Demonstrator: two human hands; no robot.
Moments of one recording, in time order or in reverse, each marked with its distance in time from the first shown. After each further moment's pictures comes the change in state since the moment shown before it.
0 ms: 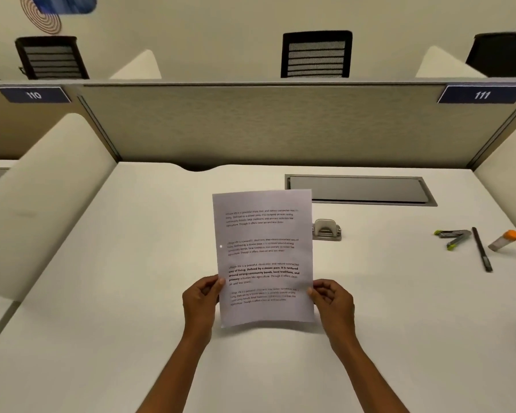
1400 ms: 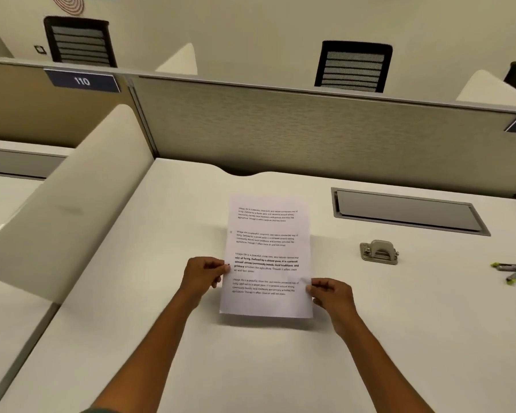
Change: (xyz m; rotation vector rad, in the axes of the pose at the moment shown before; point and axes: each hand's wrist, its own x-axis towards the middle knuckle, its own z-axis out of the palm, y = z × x) left_hand 0.147 0.054 -0.129 0.289 -0.190 -0.123; right_hand 0.030 -0.024 0.149 -0.037 -0.120 0.249
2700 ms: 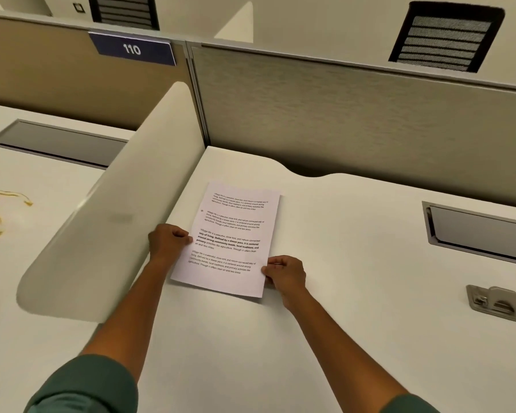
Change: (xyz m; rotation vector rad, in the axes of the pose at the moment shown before) left_hand 0.156 -0.007 -0.216 0.426 0.475 -0.057; right_hand 0.054 -0.041 0.300 -0.151 -0.133 0.108
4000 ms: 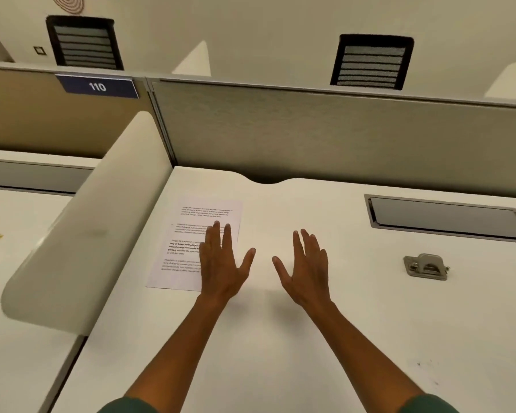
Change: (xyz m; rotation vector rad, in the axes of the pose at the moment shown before) left_hand -0.156 0.072 0.098 0.359 0.009 0.614; right_hand -0.041 0.016 -0.118 -0.965 0.387 -0.691
